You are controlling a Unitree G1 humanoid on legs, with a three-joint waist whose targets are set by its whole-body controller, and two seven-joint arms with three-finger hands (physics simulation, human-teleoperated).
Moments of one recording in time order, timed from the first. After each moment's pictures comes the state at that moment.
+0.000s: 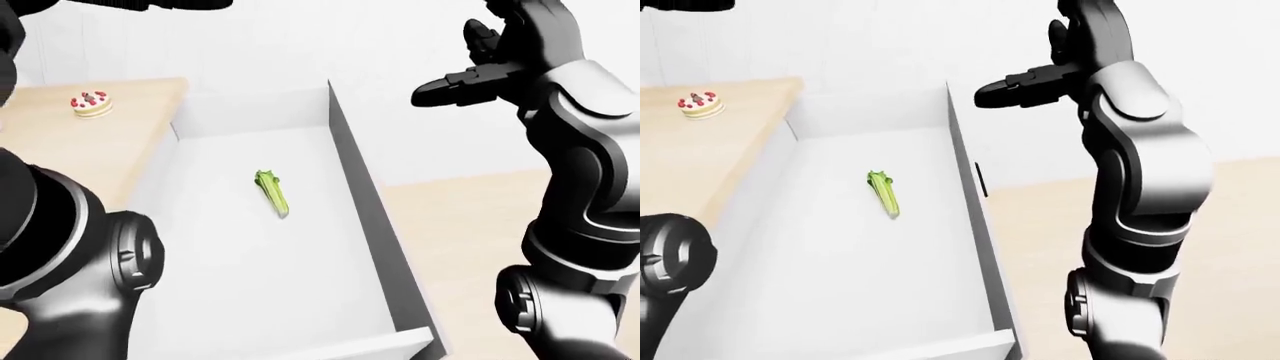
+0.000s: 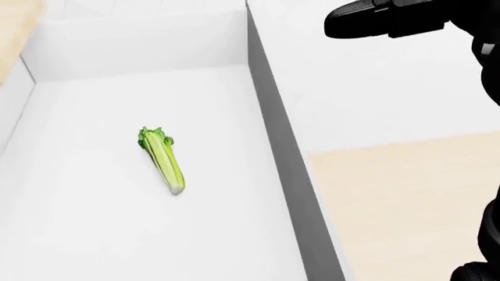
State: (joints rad) left arm -1.38 0.54 0.18 -0.53 -0.02 1.60 -0.11; right arm -0.99 -0.40 -0.18 -0.29 0.10 1.11 0.12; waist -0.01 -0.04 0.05
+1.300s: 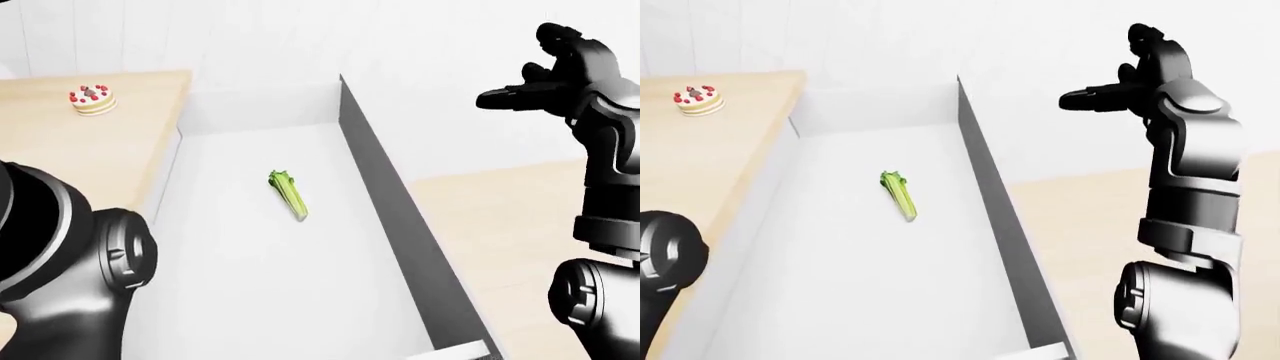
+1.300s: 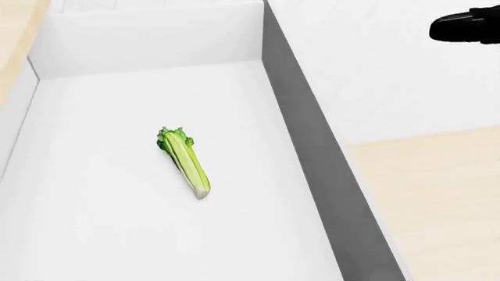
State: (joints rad) left arm -1.40 0.56 0.19 -0.53 0.01 1.61 -0.13; right arm -1.01 -0.64 -0.27 0.42 0.06 0.71 0.22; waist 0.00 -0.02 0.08
